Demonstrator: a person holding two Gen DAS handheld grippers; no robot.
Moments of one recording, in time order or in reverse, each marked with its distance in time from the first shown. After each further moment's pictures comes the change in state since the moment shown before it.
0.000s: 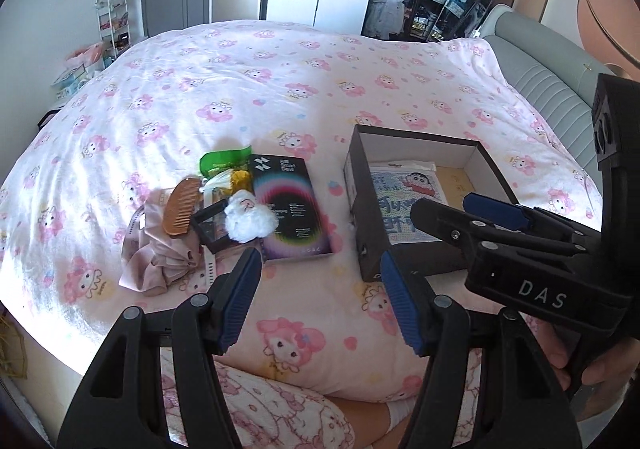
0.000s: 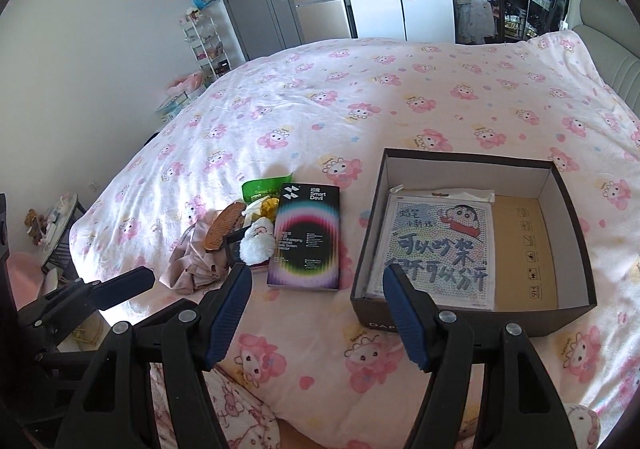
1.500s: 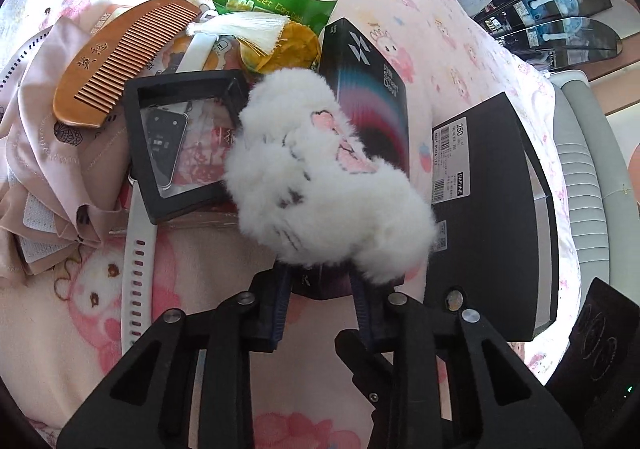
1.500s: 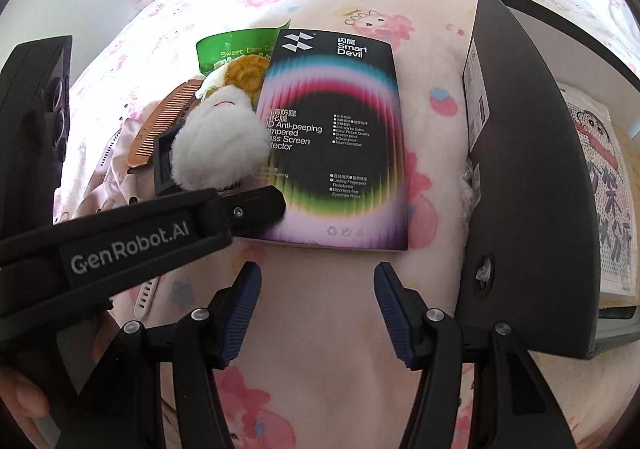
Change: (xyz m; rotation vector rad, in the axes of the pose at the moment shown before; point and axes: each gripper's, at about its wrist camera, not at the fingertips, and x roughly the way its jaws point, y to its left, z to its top) left arm 0.227 0.102 -0.019 -0.463 0.320 -0.237; right arm 0.207 0.024 -0.051 -0.014 0.342 -0.057
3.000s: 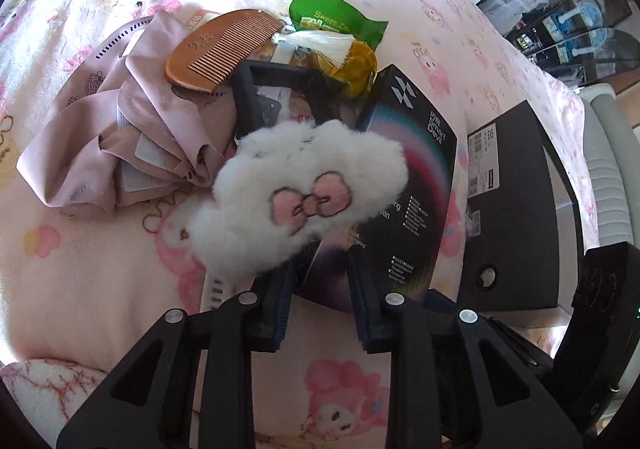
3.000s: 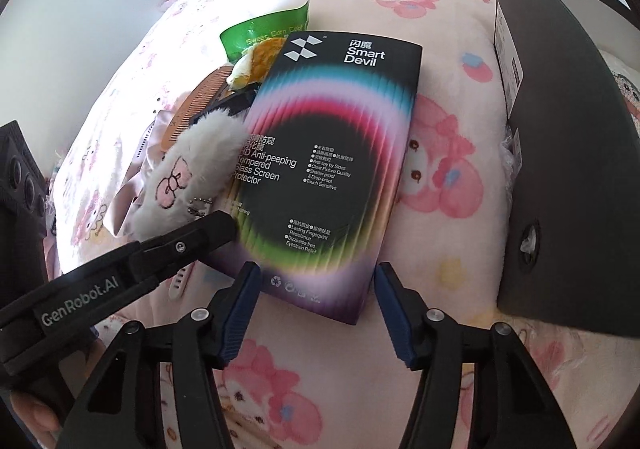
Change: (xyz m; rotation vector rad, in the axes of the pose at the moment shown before) left arm -0.036 0.016 -0.033 -0.029 -0.068 0.165; right arm -0.001 -0.009 -0.015 0.030 0.055 0.185
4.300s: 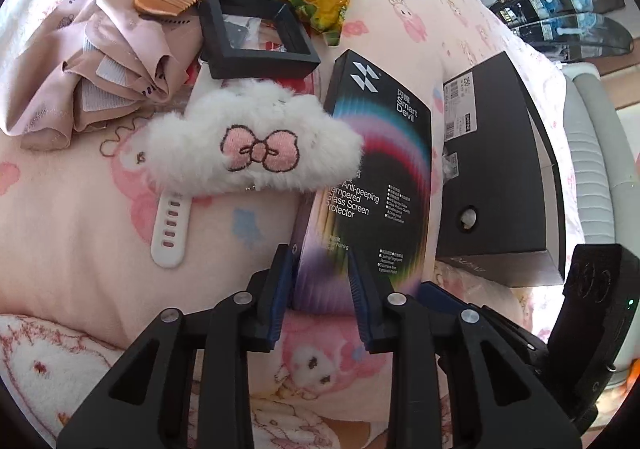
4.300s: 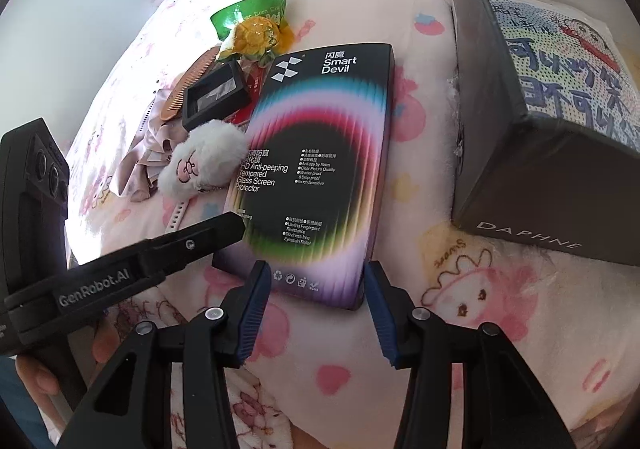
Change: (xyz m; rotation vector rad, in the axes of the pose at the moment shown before) left arm 0.015 0.000 -0.022 -0.020 0.132 -0.116; right arm -0.012 -0.030 -0.020 0.046 0.056 0.016
